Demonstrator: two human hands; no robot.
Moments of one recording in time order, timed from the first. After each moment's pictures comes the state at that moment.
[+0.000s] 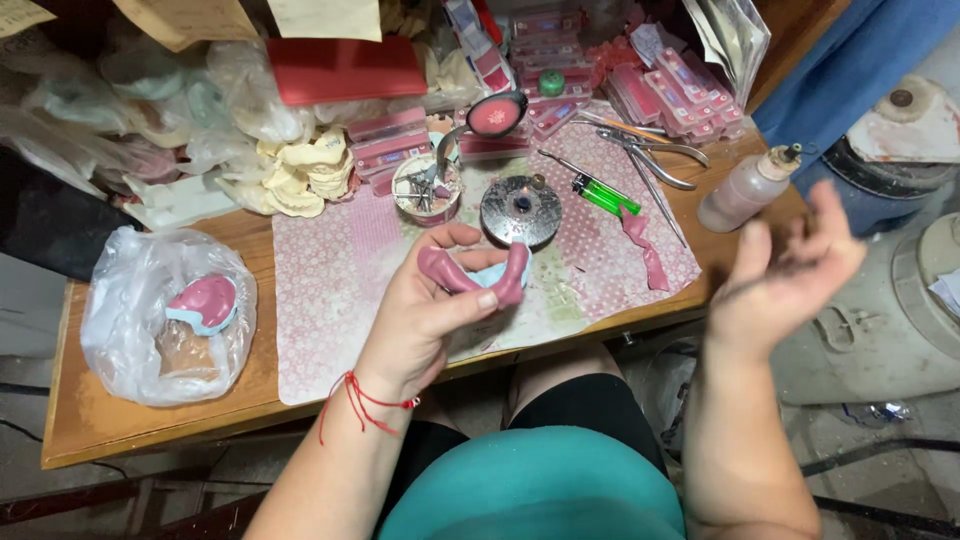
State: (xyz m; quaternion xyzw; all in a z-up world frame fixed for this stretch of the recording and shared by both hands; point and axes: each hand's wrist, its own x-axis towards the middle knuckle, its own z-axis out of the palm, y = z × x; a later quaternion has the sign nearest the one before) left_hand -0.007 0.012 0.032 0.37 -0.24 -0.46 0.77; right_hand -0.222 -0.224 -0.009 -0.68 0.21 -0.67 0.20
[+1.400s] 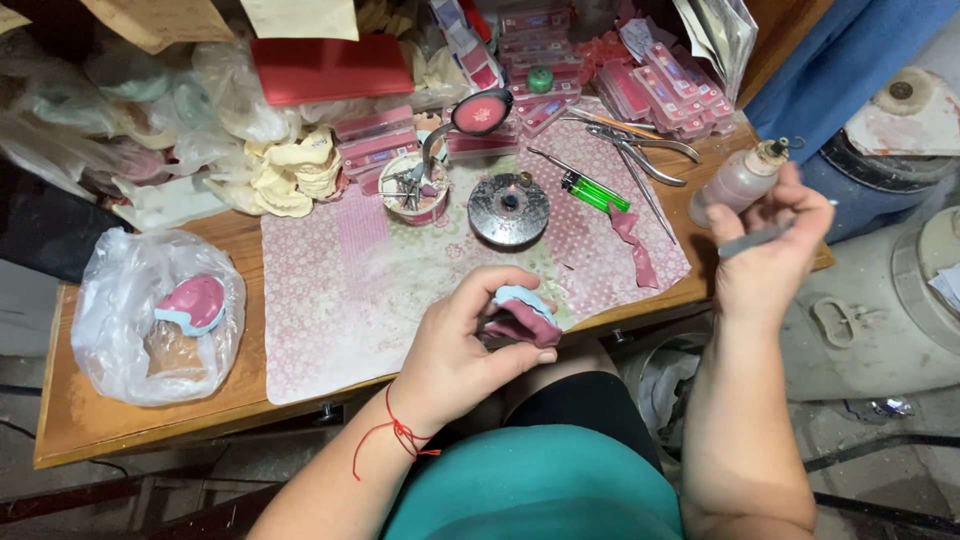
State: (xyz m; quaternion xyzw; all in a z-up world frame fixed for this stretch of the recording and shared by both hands) left_hand -0.050 0.012 0.046 0.58 -0.48 -0.30 0.58; right_hand -0.235 -0.291 -0.054 -0.65 0.17 -0.61 0.42
